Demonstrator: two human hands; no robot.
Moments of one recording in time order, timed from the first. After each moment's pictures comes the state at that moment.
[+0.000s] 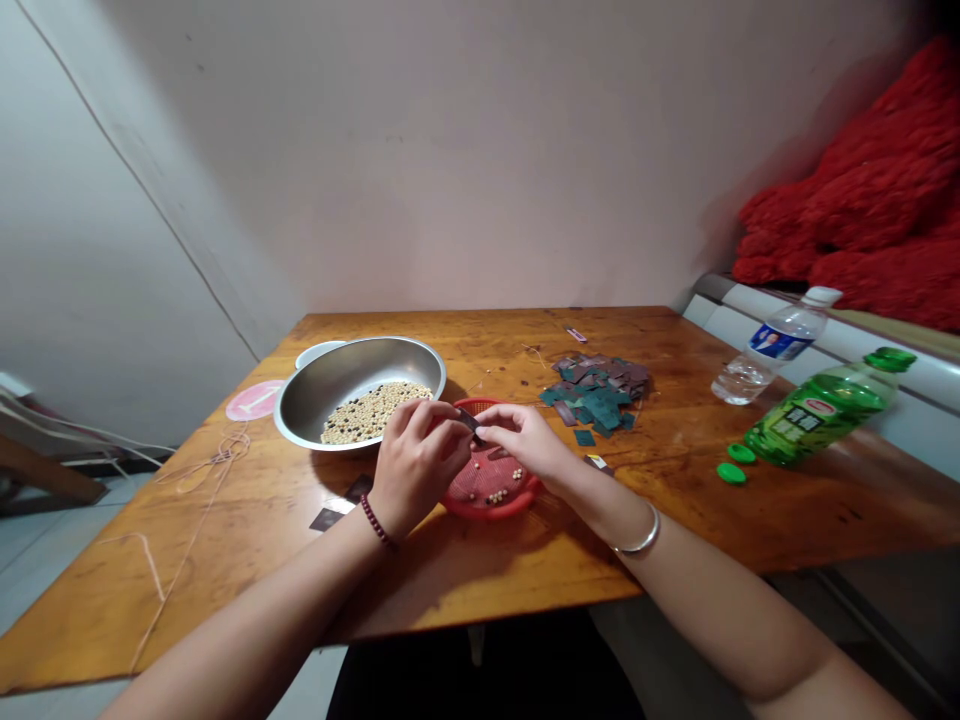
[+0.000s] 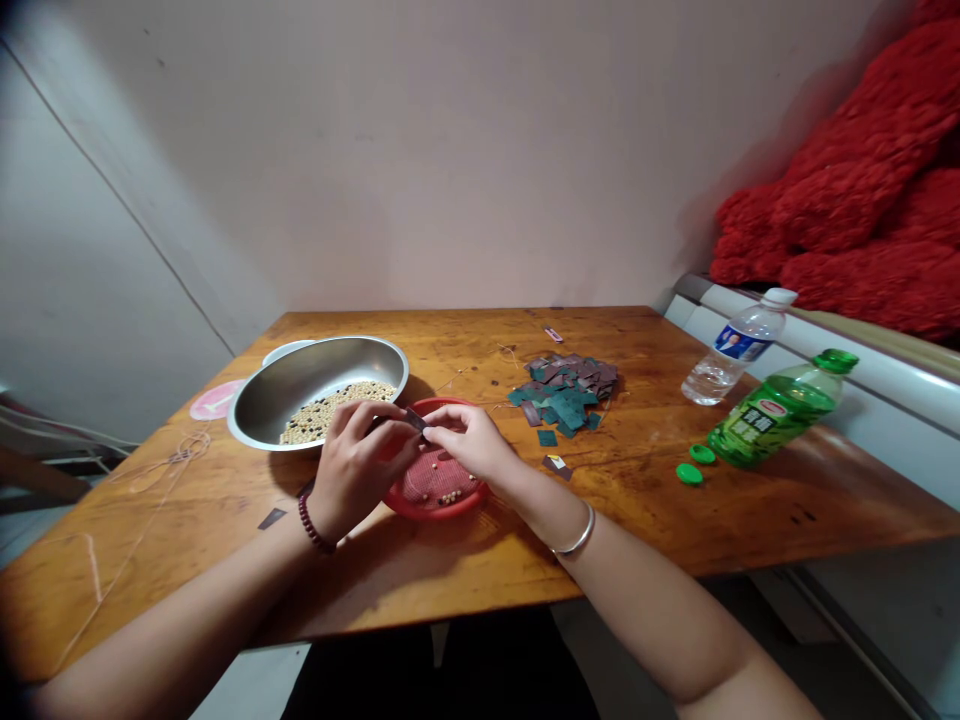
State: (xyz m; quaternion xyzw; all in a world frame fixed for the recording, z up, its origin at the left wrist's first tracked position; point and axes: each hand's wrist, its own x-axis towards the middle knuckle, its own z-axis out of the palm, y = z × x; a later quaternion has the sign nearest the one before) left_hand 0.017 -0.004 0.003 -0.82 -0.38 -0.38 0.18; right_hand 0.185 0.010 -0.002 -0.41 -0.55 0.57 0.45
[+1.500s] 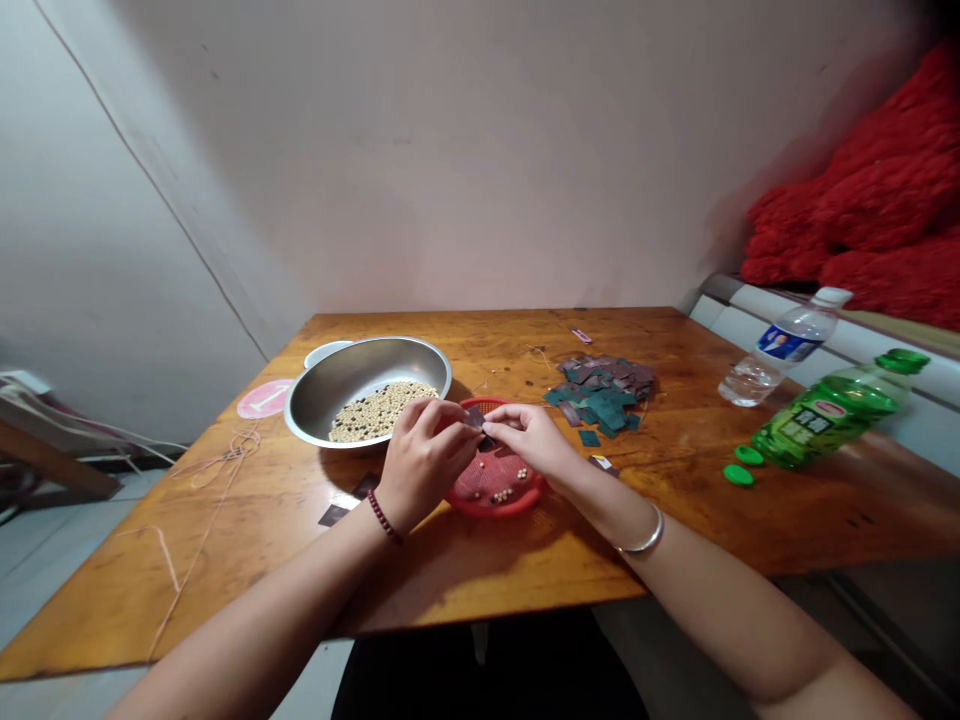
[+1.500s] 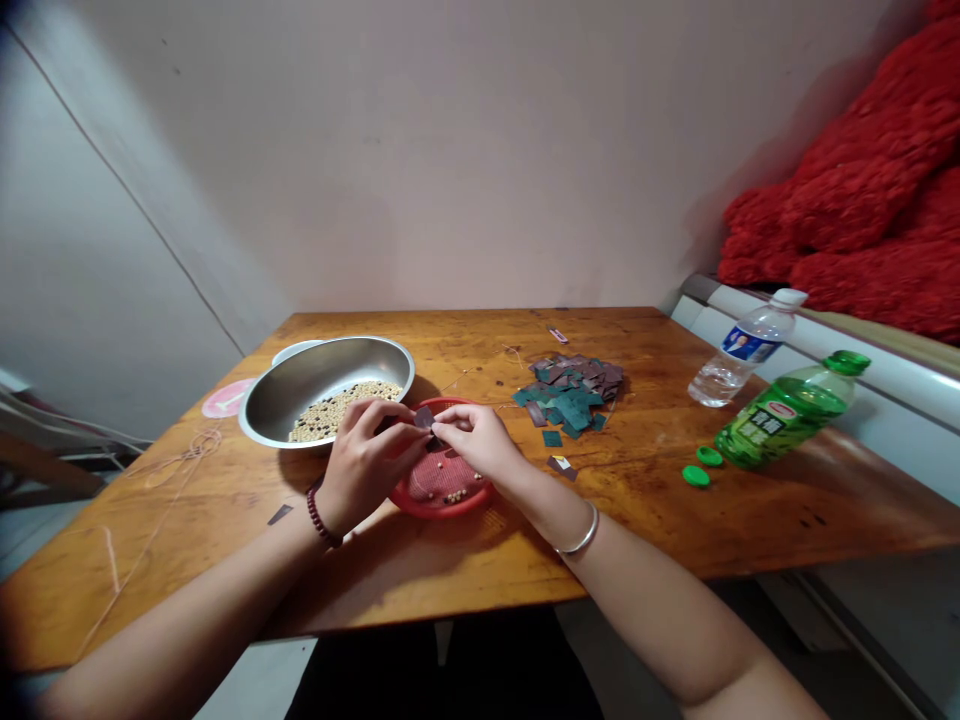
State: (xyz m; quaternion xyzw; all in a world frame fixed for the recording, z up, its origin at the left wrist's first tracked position) left_hand 0.015 -0.003 0.001 -0.84 -0.37 -0.37 0.16; right_hand 0.185 0.014 -0.010 -0.42 -0.55 0.55 0.46
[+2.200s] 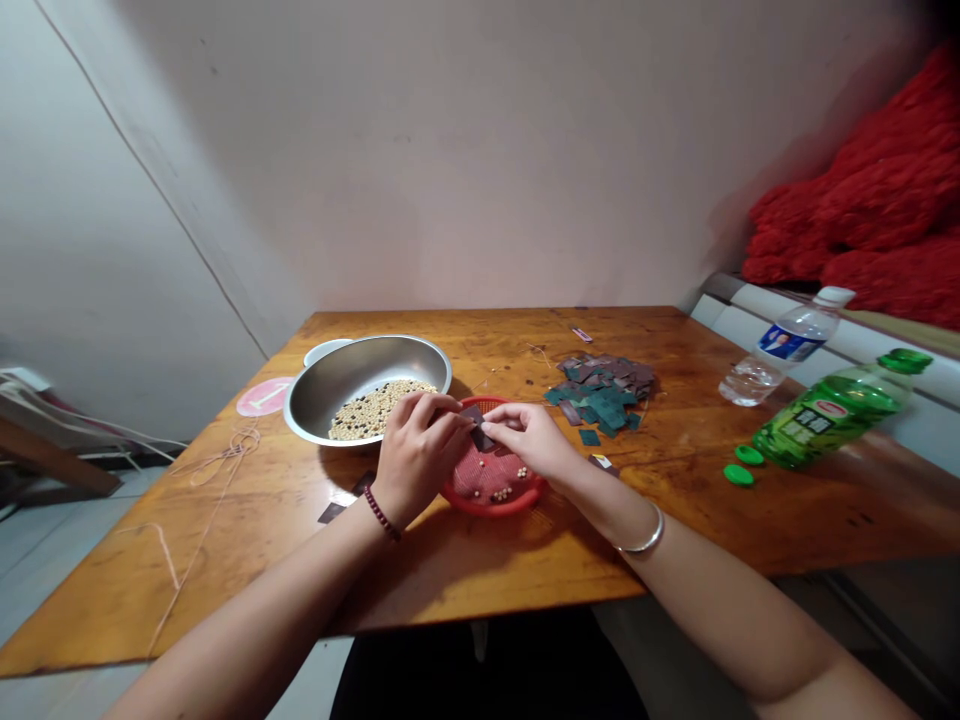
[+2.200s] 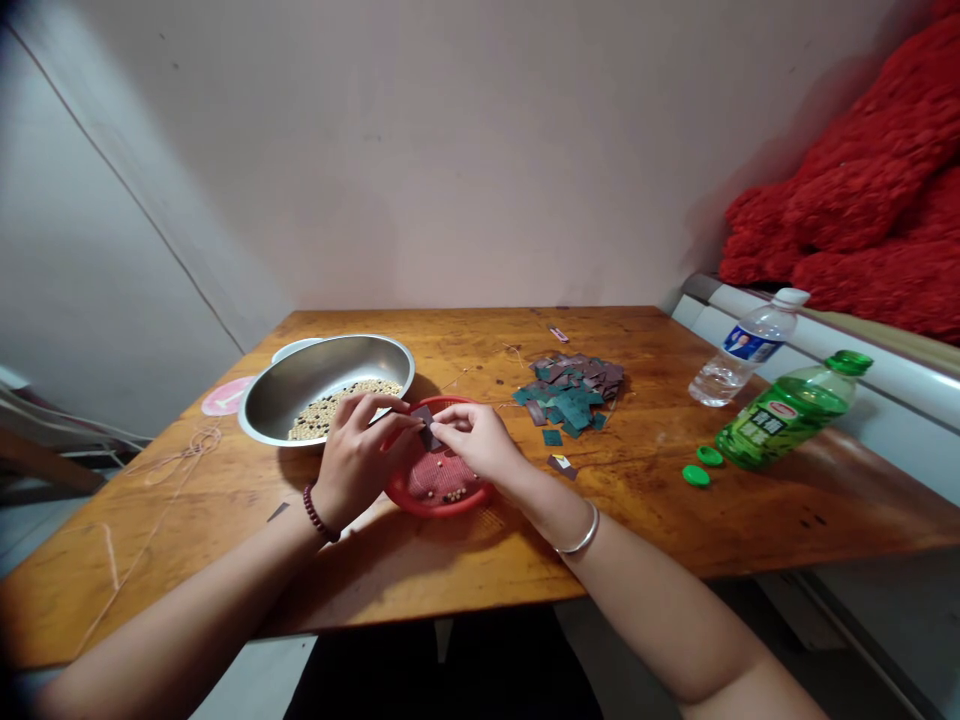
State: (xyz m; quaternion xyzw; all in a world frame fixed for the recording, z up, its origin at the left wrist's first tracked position) left_hand 0.013 0.001 0.003 -0.82 -0.38 -0.38 0.19; right_hand 0.187 0.013 -0.012 -0.41 -0.58 0.54 0.46
